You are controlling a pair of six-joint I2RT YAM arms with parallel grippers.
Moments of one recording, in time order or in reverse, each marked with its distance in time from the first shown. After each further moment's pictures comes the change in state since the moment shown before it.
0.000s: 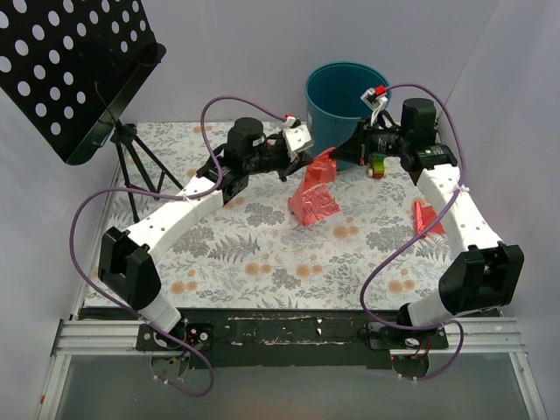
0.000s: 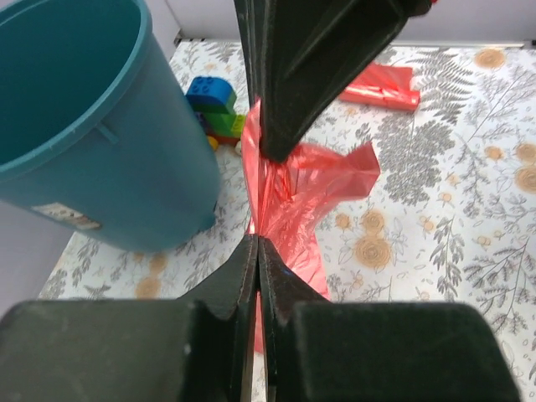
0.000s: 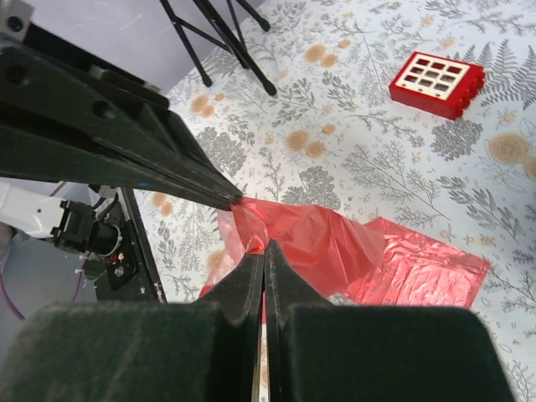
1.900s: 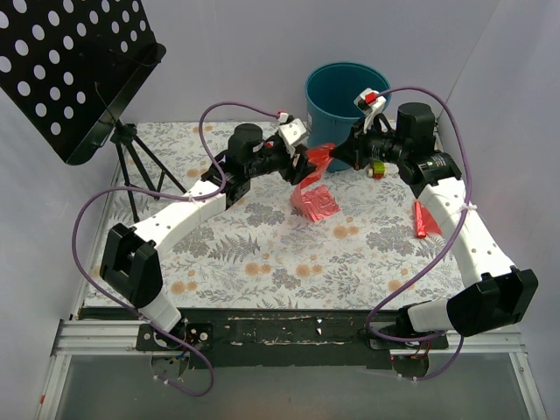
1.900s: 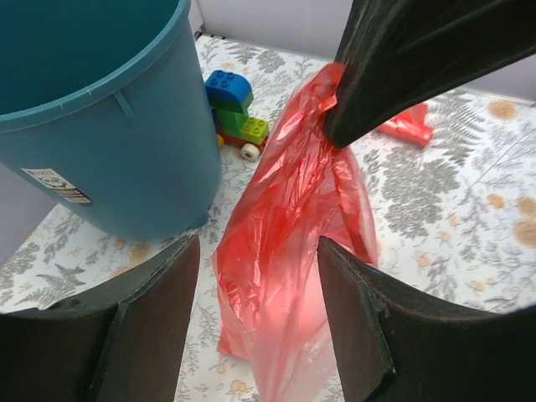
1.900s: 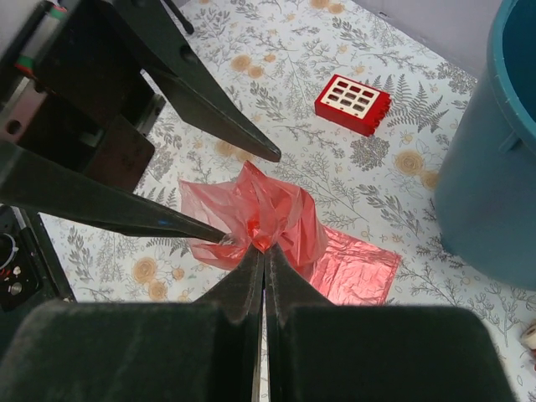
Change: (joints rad) left arm 0.007 -0.016 -0.114 0.183 -0.075 -0.215; right arm 0.116 -0.127 -0.008 -0.085 0.319 -0.181
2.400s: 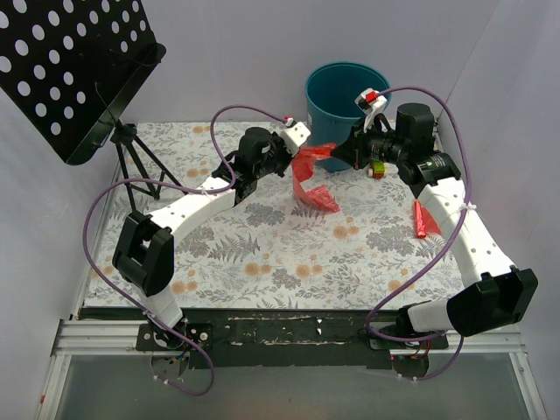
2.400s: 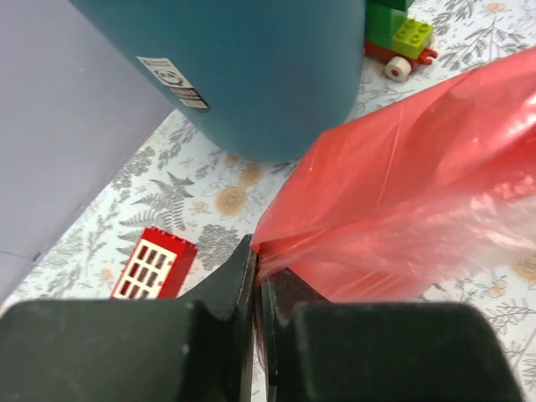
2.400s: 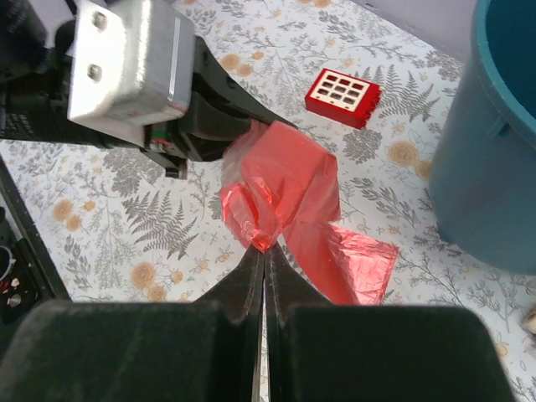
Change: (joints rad) left arm 0.003 0.114 0.003 -0.028 -0.365 0.192; right arm 0.000 0.000 -0.002 0.004 0.023 0.029
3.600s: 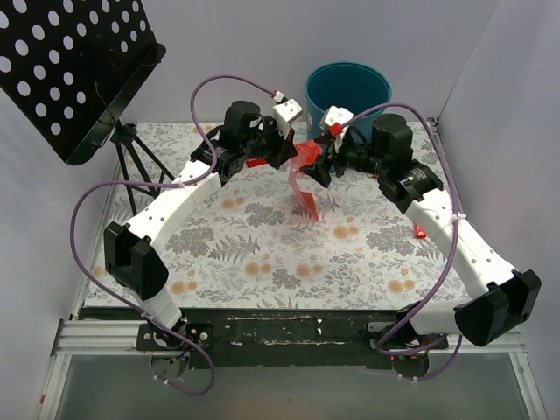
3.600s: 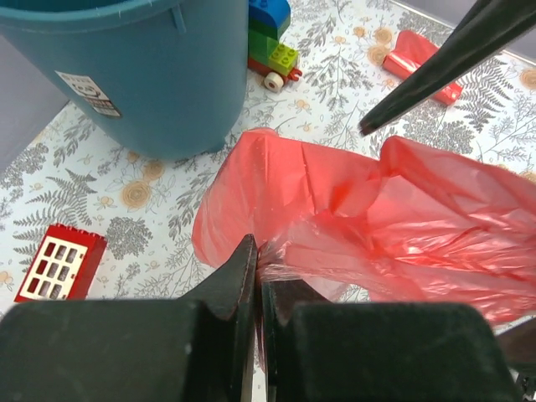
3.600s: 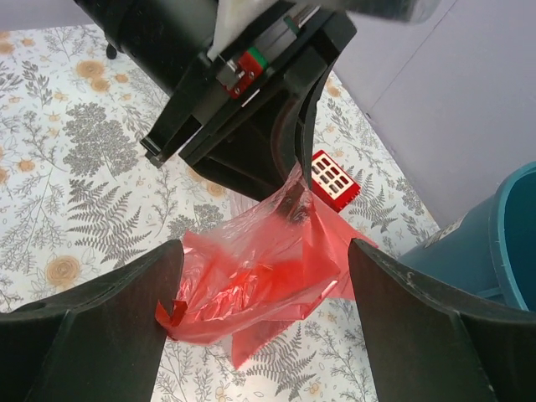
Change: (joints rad) left arm 0.045 -0.045 0.278 -0.438 0.287 -0.182; right arm 0.212 -0.050 -0.058 0.145 0.069 -0.362
